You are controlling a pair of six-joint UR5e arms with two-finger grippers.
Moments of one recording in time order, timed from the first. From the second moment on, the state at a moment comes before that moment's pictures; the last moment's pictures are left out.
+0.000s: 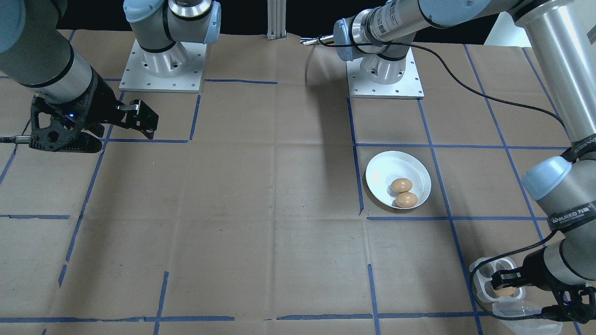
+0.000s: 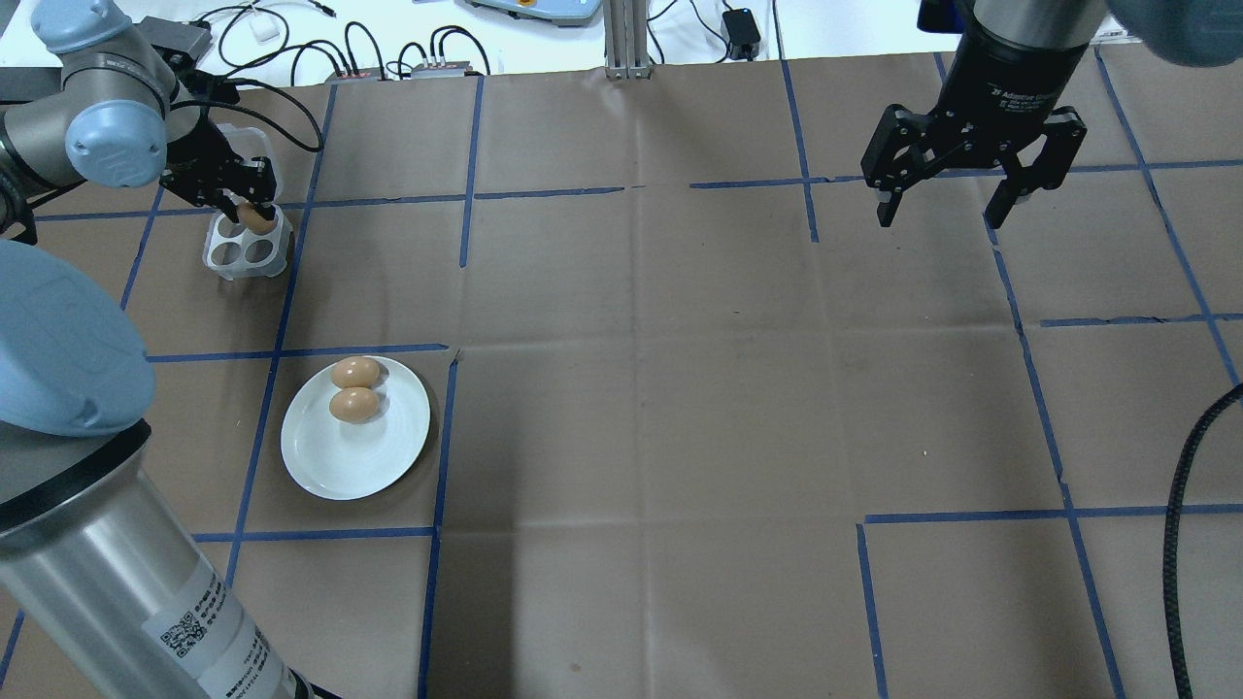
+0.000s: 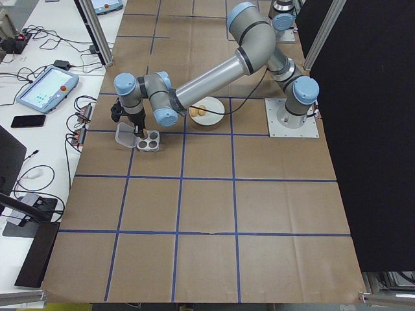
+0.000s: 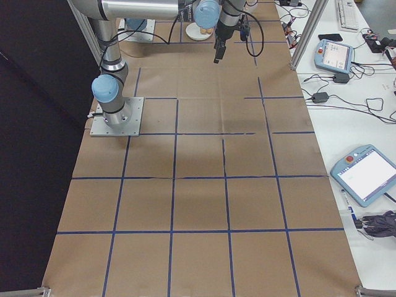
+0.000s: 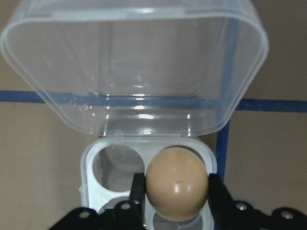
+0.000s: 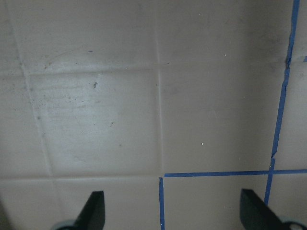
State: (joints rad) left arm -1.20 -2.26 -1.25 -1.18 1.58 0.33; right arm 1.51 -1.42 1.43 -1.38 -1.54 -0.02
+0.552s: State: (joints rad) left arm -1.23 -2.04 -1.37 -1.38 1.60 0.23; right arm 1.51 -1.42 1.43 -1.38 -1.54 -0.02
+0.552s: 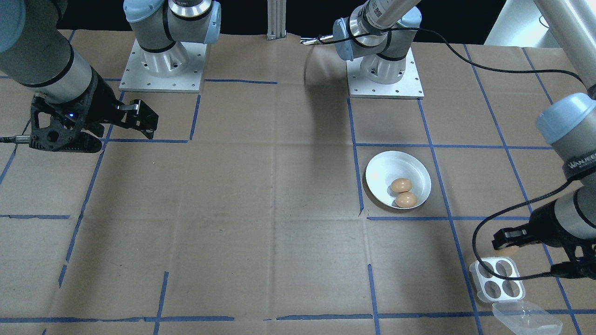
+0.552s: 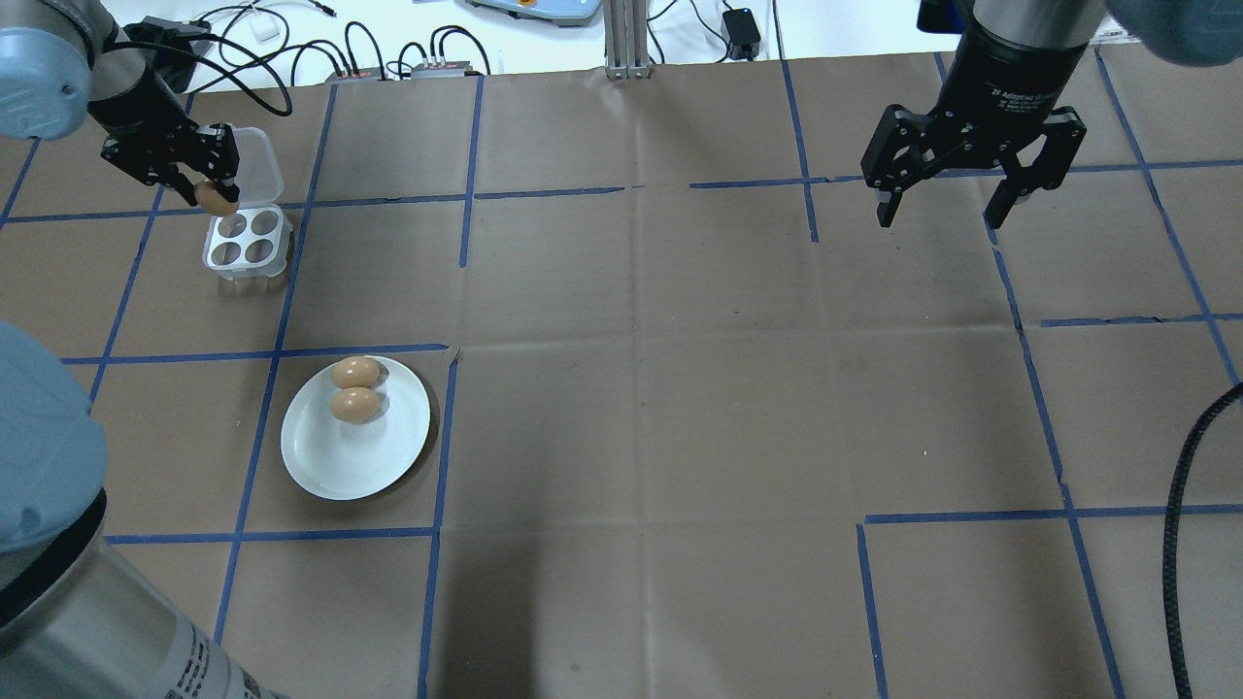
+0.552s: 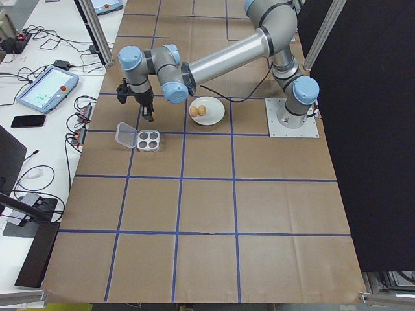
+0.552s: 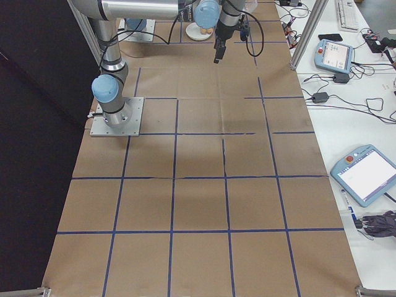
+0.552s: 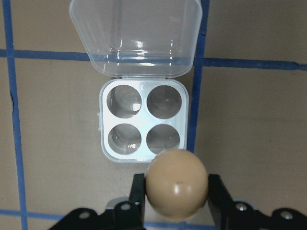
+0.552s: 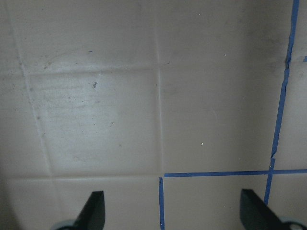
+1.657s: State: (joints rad) left arm -1.28 -1.77 -2.05 -0.99 1.60 0.15; right arm 1.51 -1.43 1.43 -1.38 -1.54 -0.02
